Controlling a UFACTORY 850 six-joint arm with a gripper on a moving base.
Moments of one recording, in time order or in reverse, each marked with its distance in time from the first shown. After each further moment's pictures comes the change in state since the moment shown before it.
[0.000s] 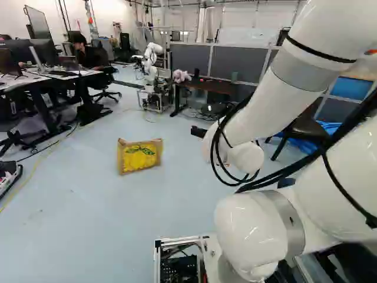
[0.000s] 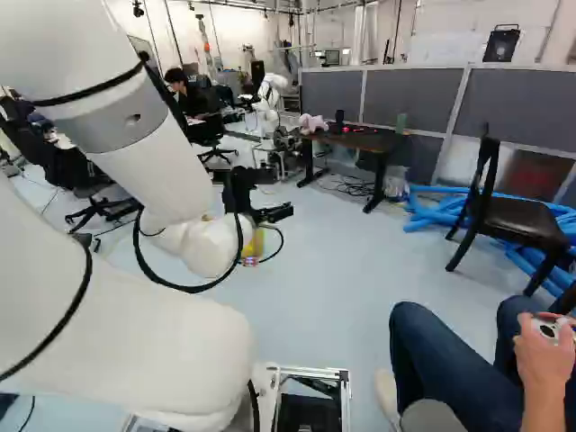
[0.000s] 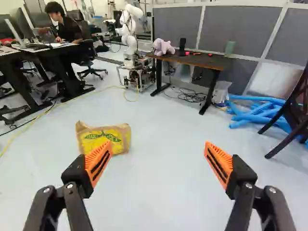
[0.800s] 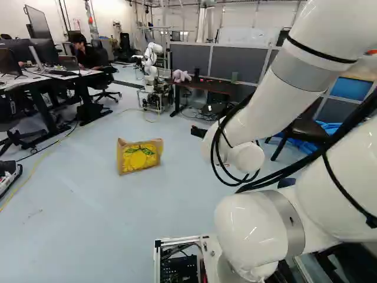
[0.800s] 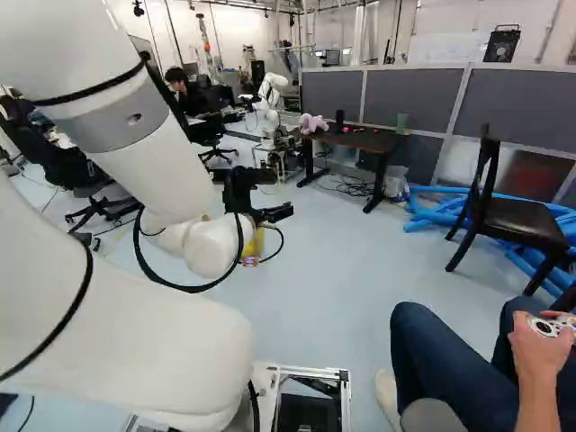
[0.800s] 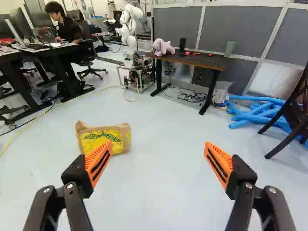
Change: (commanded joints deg) arm 0.0 0.0 0.0 0.0 0.0 0.0
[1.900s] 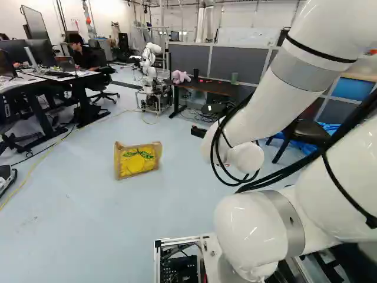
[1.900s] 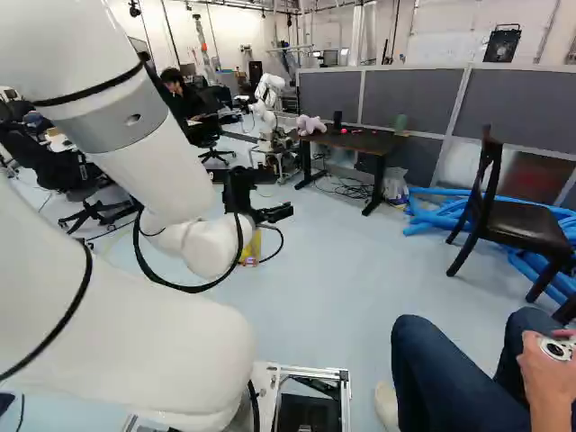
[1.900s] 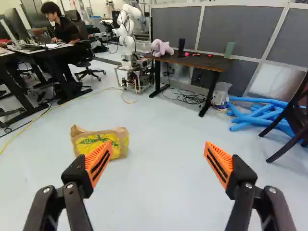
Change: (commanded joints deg) arm 0.0 0.0 0.0 0.0 0.0 0.0
